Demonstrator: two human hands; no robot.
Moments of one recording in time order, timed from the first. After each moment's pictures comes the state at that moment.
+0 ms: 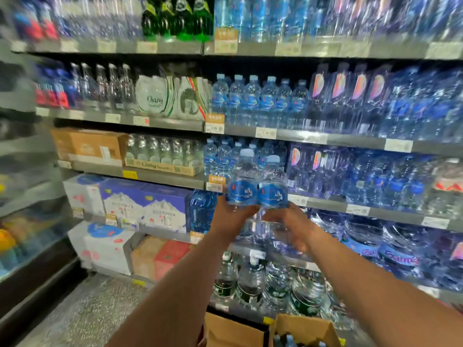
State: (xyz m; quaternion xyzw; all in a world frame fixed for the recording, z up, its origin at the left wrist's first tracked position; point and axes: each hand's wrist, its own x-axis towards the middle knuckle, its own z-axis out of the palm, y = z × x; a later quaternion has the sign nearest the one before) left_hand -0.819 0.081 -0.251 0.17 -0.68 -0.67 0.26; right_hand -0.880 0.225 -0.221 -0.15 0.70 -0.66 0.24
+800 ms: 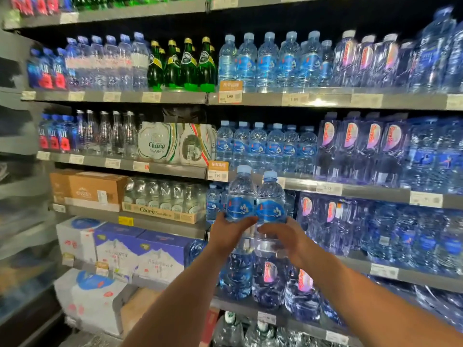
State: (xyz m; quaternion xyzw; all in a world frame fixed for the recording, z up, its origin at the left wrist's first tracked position) left_hand -0.913 0.010 -0.174 0.17 -0.67 -0.66 0.28; right_hand -0.987 0.144 -0.160 -0.16 0.71 -0.66 0.20
